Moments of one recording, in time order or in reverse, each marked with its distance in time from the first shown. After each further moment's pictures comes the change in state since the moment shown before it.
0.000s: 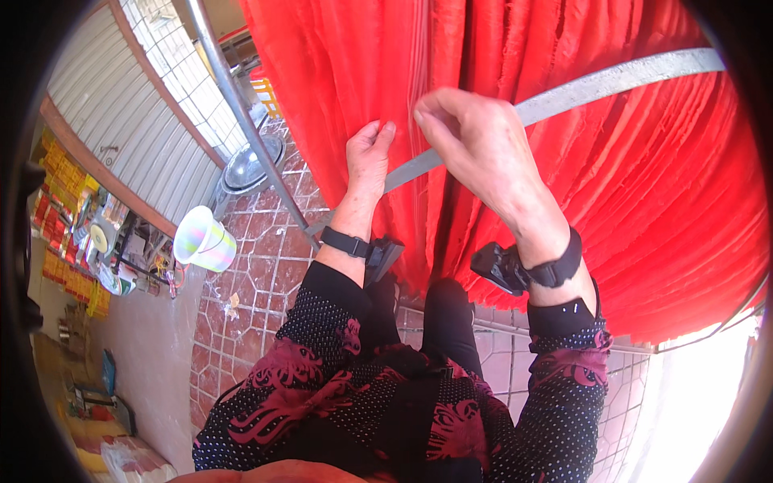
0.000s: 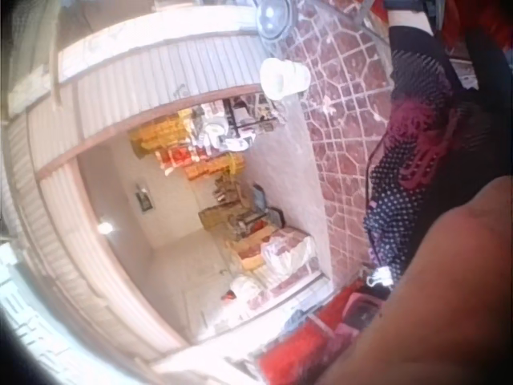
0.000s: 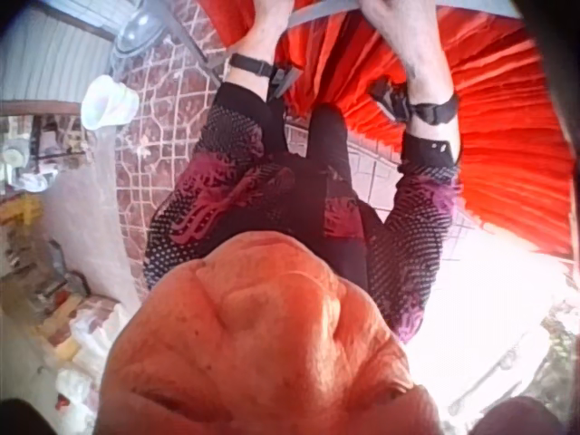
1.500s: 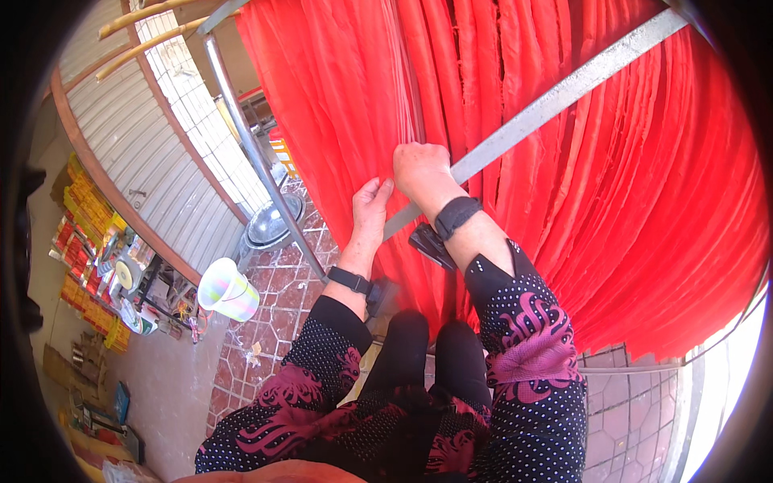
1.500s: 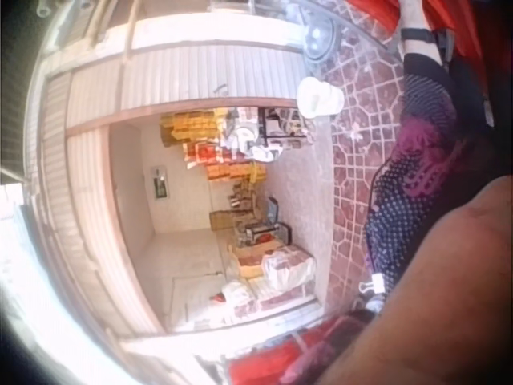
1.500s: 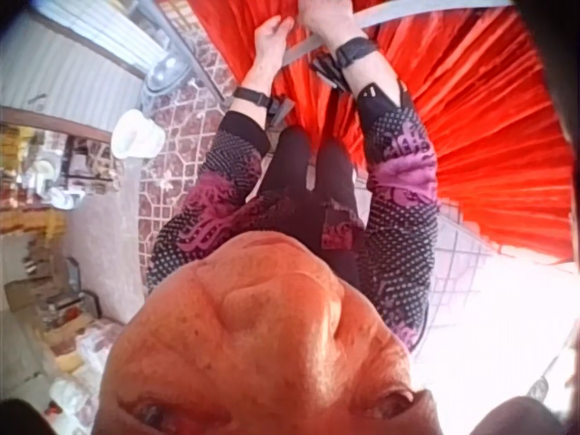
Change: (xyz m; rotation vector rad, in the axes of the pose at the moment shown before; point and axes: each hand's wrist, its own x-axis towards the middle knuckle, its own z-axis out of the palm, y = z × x) left_hand -0.004 0.008 0.003 0.007 -0.095 -0.028; right_hand 0.060 0.031 0.052 -0.729 -0.392 0.300
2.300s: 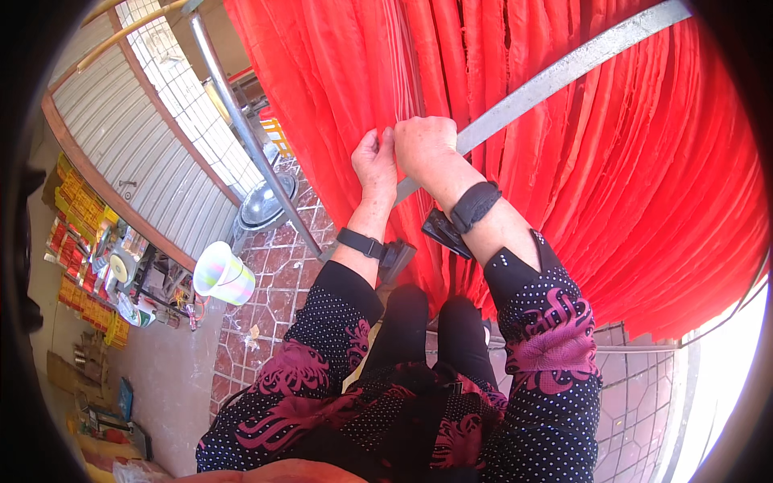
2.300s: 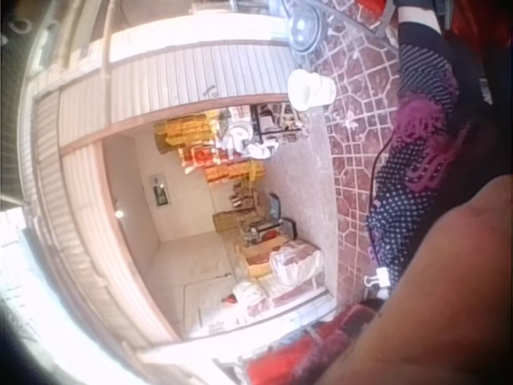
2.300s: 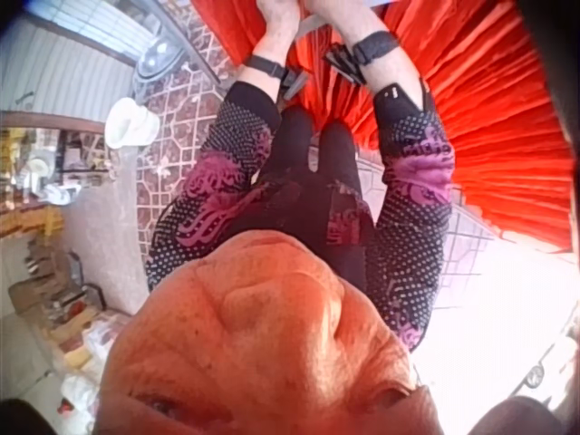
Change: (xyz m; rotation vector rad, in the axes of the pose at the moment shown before) left_hand 0.018 0.016 0.037 0.132 0.222 0.229; right_hand -0.021 -0.008 -0.007 -0.139 0.055 0.005
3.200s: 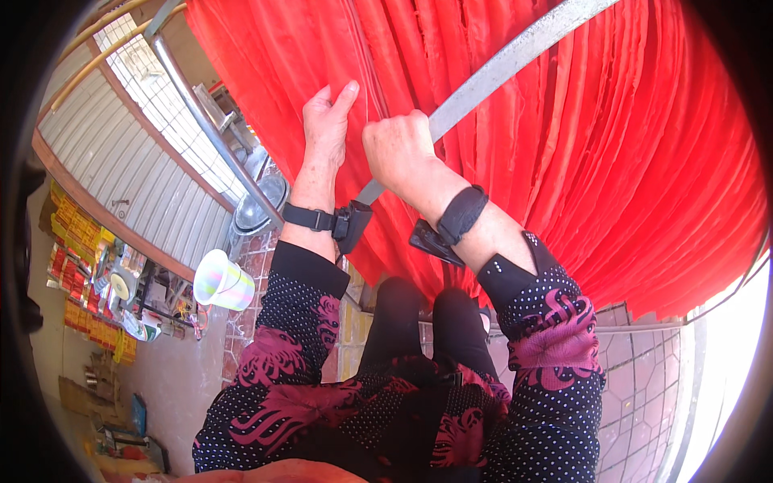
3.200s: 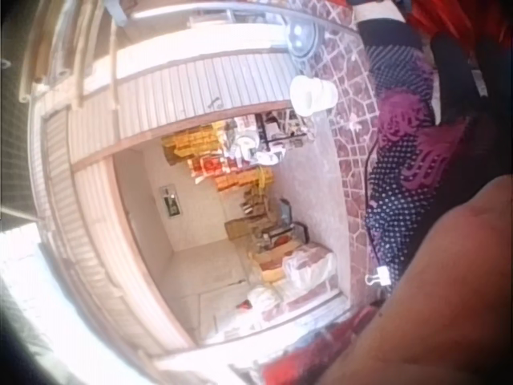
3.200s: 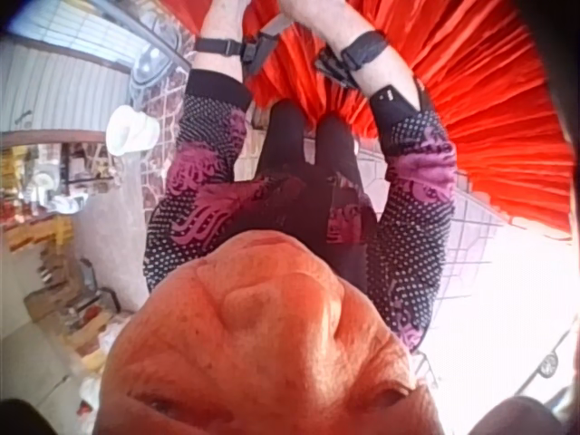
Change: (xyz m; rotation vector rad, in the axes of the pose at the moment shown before) left_hand 0.052 0.062 0.014 -0.095 -0.285 -0.067; right_hand -0.021 0.010 0.011 -0.061 0.231 -0.102
